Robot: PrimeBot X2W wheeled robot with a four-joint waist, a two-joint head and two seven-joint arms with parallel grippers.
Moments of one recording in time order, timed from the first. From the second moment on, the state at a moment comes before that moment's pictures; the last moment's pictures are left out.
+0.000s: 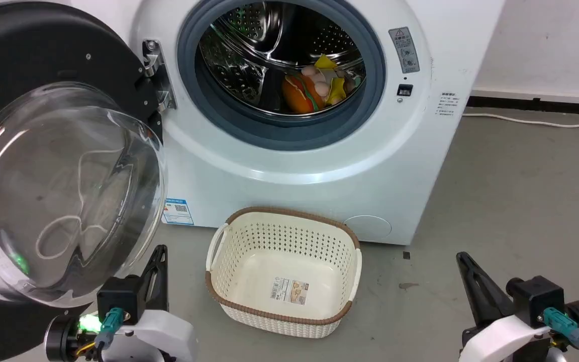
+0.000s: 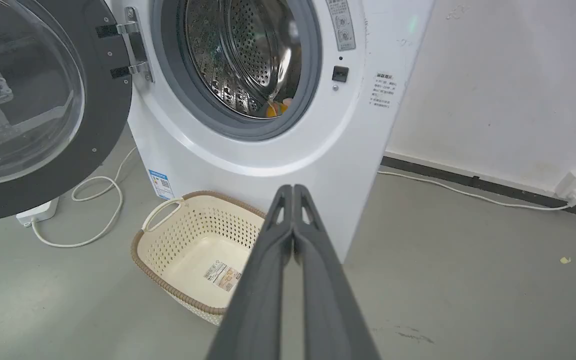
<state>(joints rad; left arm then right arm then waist) -0.01 0.05 0.00 0.00 0.00 0.00 0.00 0.01 -0.05 0.00 0.00 0.01 0.13 0.00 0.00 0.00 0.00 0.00</state>
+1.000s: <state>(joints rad) -0.01 0.05 0.00 0.00 0.00 0.00 0.00 0.01 -0.05 0.00 0.00 0.01 0.13 0.00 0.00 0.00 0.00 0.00</state>
